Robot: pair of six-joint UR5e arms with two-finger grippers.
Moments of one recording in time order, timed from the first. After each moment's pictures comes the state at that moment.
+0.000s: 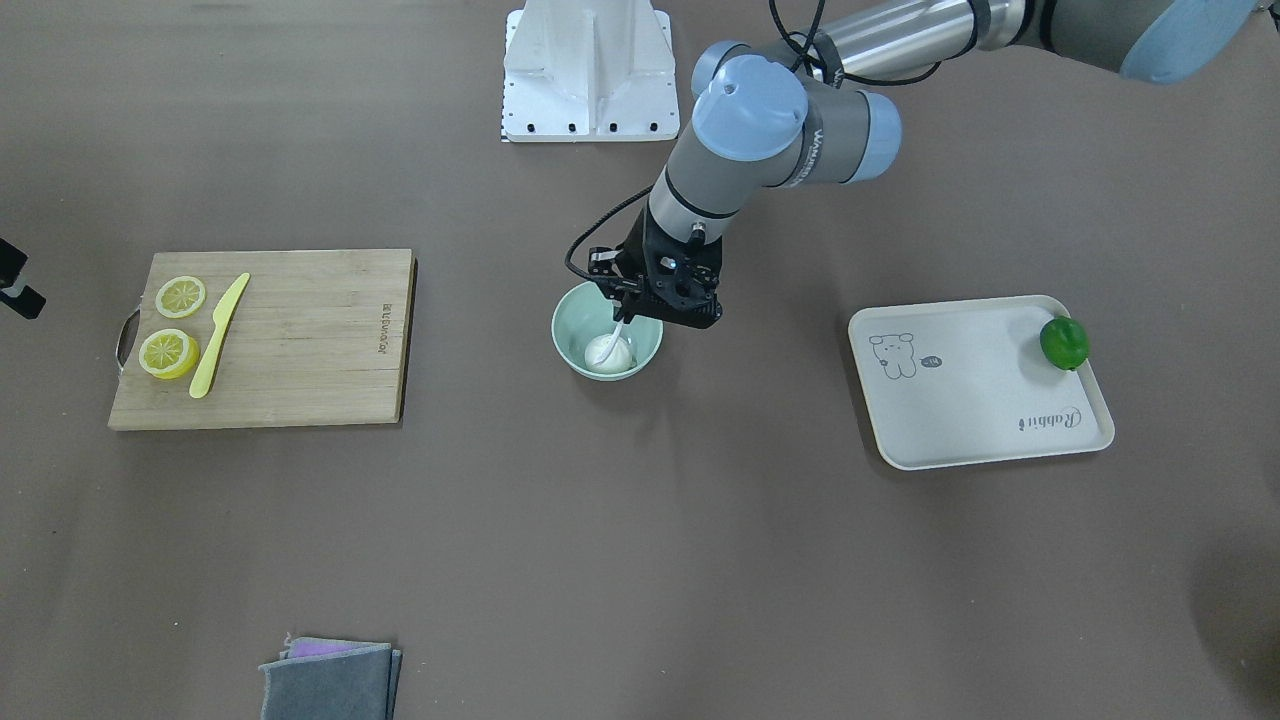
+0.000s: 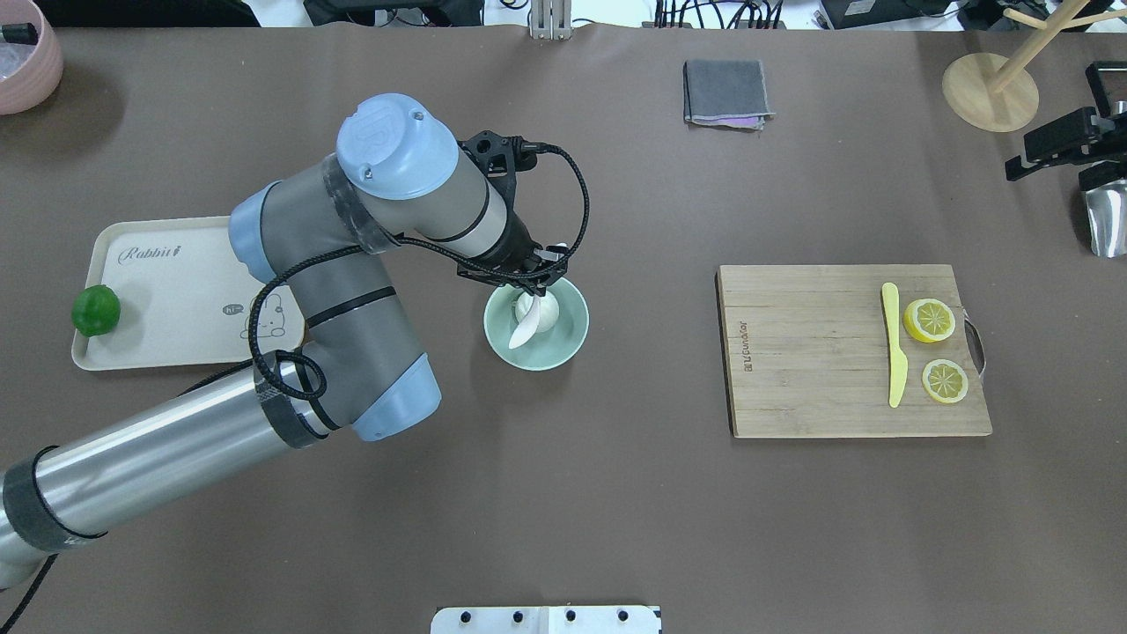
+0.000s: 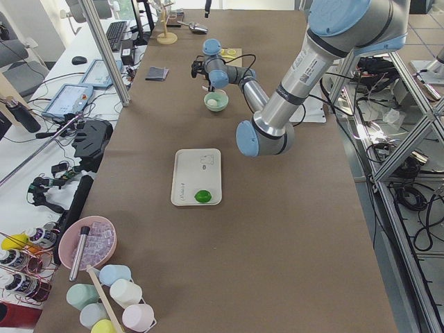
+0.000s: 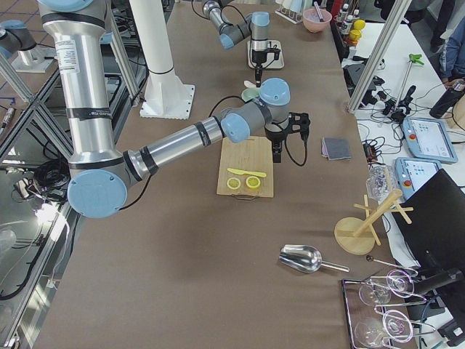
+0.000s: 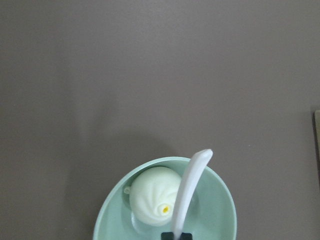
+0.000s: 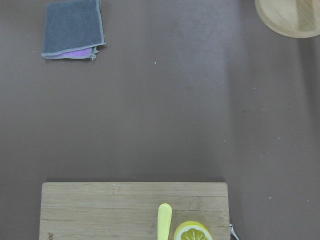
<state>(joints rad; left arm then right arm) -0.61 -2.37 -1.50 -1.90 -2.04 -1.16 1.27 -1.47 1.92 -1.41 2.36 0.67</state>
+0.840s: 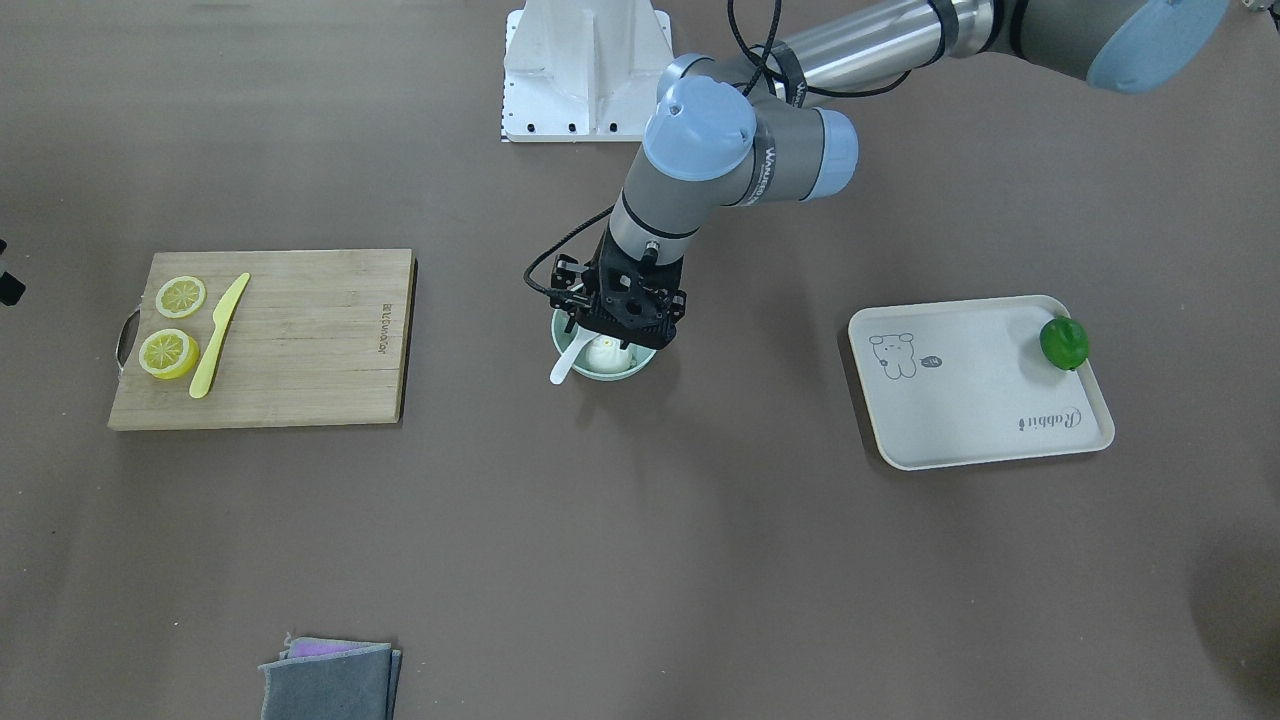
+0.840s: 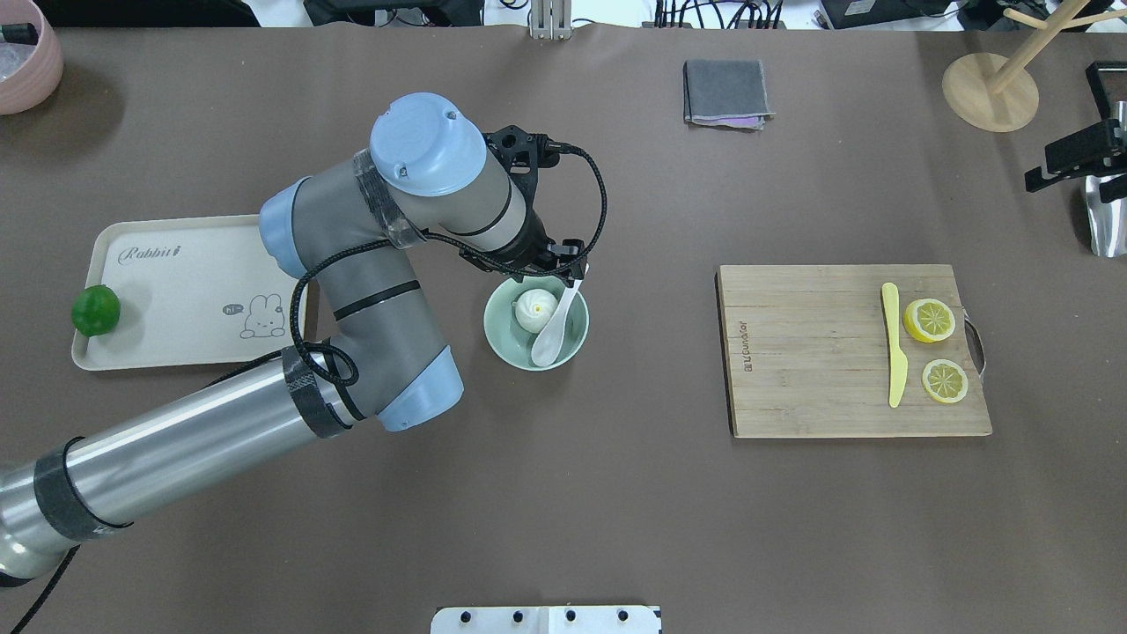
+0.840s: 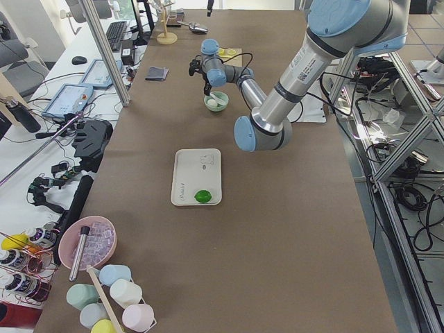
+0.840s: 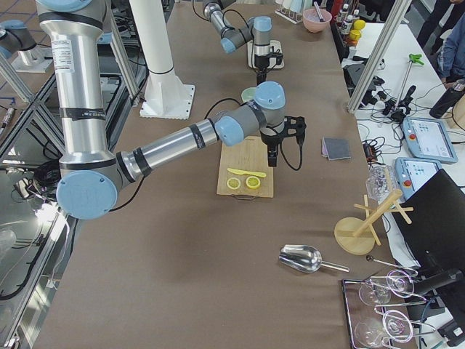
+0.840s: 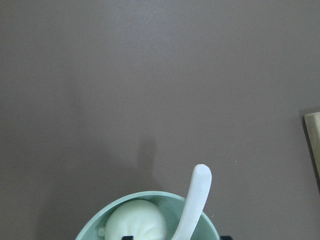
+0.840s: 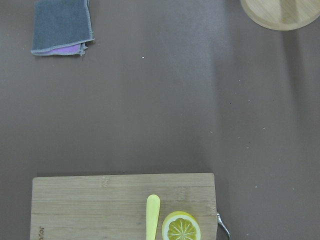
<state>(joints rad) -0.61 -2.40 -1.44 -1.90 -2.01 -1.05 1.29 -1.53 1.95 -1.41 2.36 0.66</state>
